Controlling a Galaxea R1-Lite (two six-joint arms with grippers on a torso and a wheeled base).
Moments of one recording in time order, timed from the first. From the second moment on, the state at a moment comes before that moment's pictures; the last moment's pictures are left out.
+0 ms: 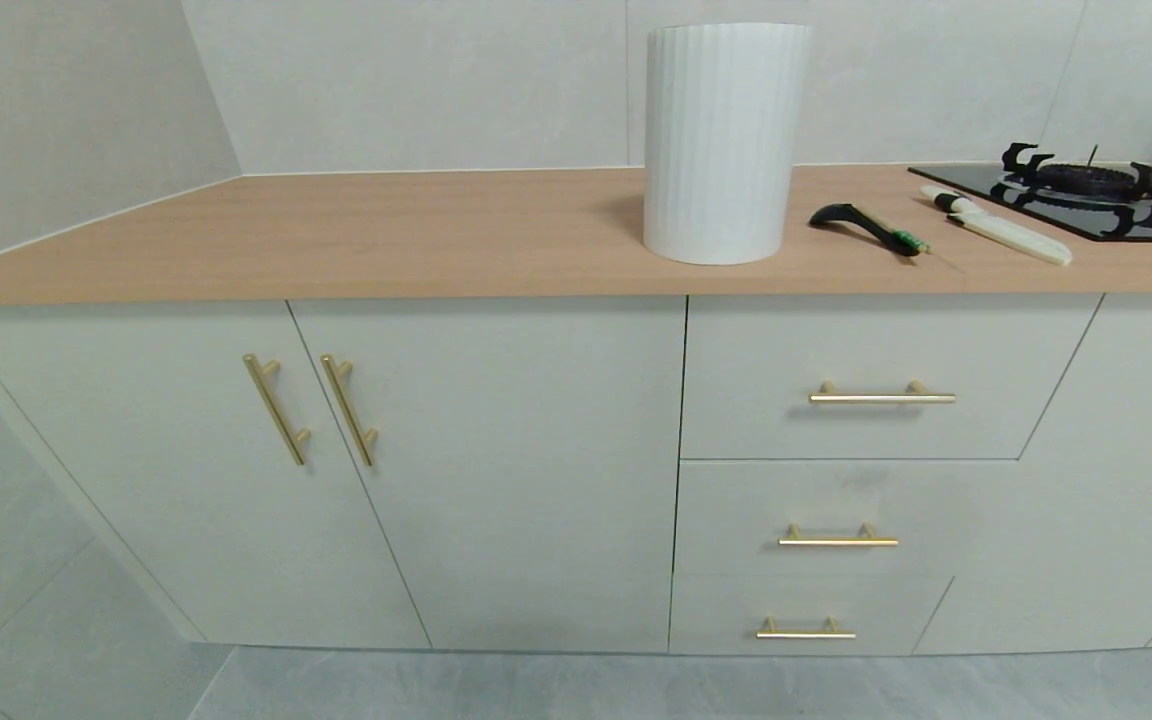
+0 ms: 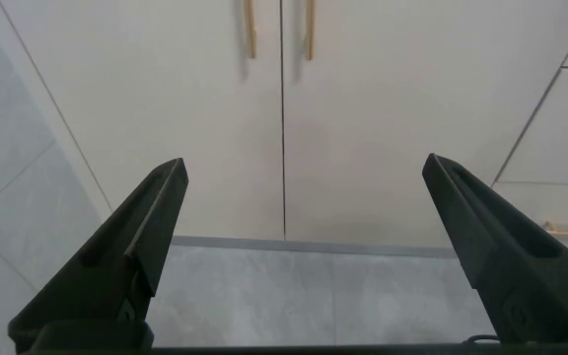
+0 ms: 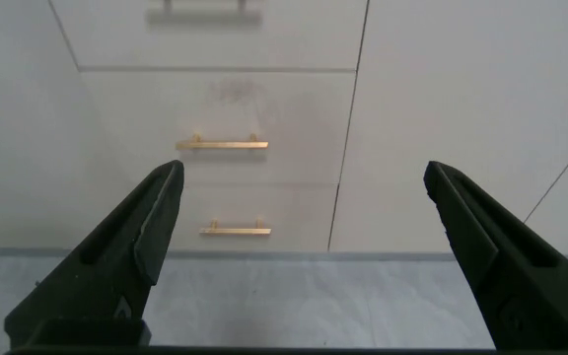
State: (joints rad) left arm 0.00 0.00 0.00 0.00 0.04 -0.01; right arm 0.01 0.01 -0.05 0.01 -0.02 -0.02
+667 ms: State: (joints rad) left arm 0.00 0.00 0.00 0.00 0.04 -0.01; right arm 0.08 0.90 -0.47 -0.07 0.05 0.01
